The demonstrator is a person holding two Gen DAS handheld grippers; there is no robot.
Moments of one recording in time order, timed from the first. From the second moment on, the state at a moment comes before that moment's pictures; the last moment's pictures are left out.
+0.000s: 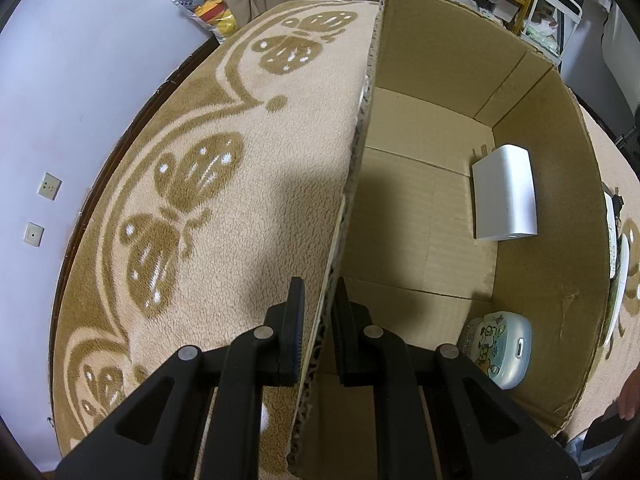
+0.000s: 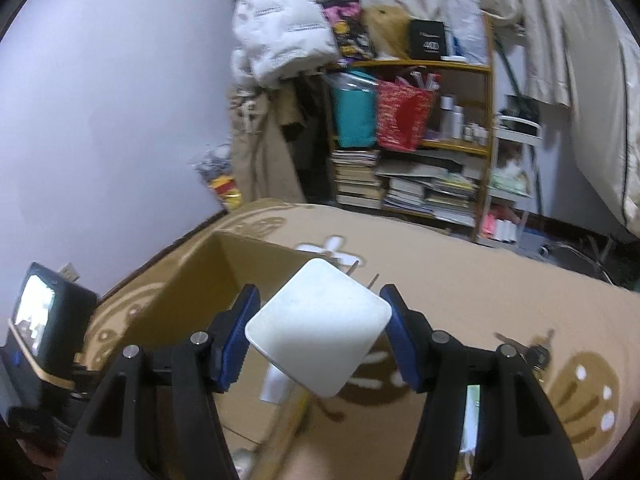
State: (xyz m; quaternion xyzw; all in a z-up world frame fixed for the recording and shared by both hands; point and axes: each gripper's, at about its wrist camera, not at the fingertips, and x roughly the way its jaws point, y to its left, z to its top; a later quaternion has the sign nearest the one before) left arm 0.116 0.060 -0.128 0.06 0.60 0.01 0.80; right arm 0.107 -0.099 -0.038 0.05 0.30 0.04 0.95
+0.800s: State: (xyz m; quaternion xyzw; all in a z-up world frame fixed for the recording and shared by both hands) left arm 0.116 0.059 -0.128 0.07 0.60 0.01 0.80; right arm 0.110 -0.065 -0.071 0.03 0.35 0.10 0.93
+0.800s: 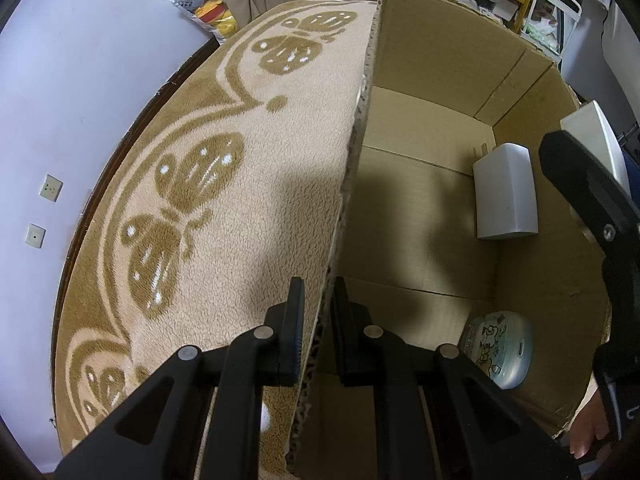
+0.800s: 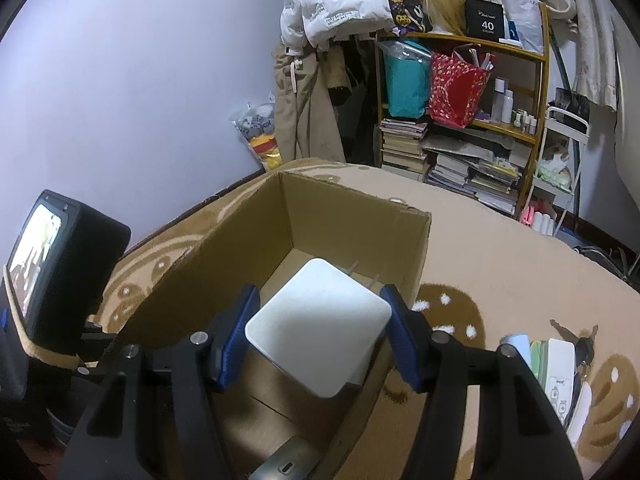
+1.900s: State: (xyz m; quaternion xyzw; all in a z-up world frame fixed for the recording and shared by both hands) left arm 0.117 0.057 -0.133 0.08 0.60 0.01 0.79; right arm 0.093 -0.083 -0.061 0.04 0.33 0.06 0.94
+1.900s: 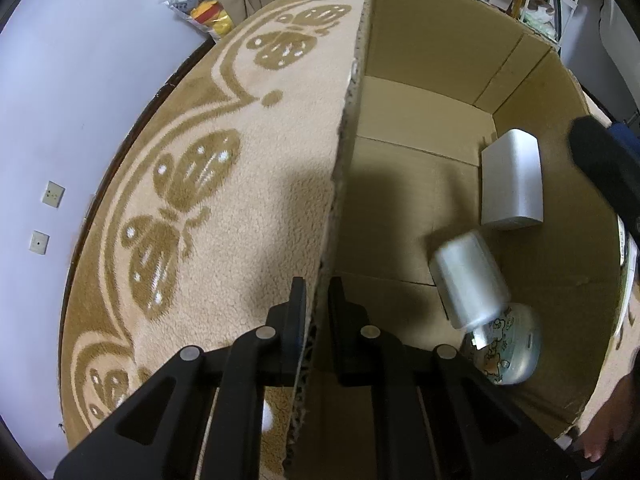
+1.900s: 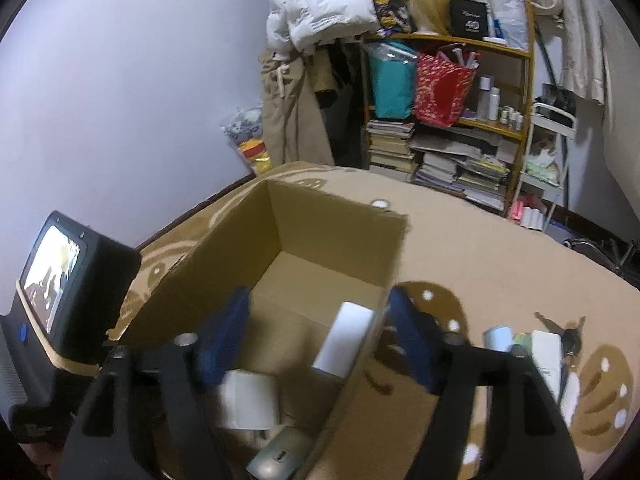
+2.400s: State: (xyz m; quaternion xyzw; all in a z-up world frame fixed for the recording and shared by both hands) left arm 0.115 0.056 -0.134 0.08 0.60 0.01 0.79; right arm 0.069 -0.172 -0.073 0.06 0.37 -0.07 0.92
